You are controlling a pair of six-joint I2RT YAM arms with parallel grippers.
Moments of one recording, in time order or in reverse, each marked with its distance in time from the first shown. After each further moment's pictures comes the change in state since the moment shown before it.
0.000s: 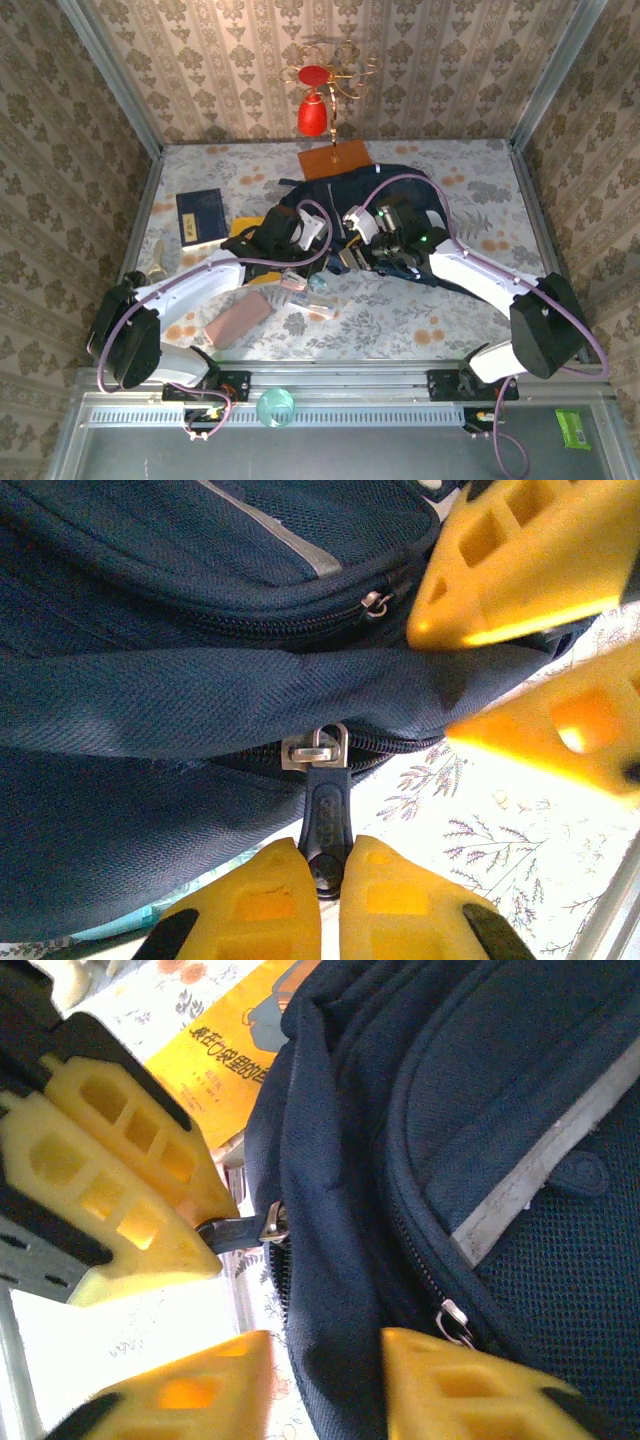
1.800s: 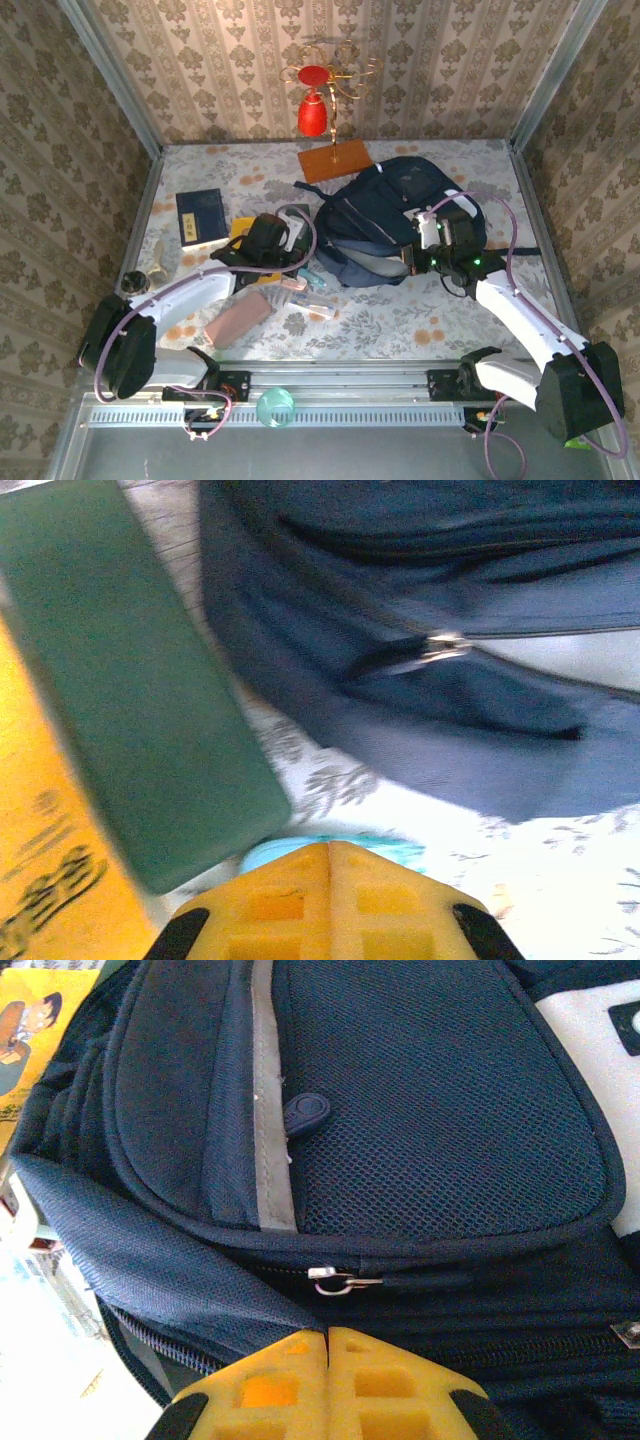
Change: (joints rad) left arm 0.062 -0.062 -0.142 0.114 -0.194 -0.006; right arm -0.282 -0.355 -0.249 -0.127 0.184 0.211
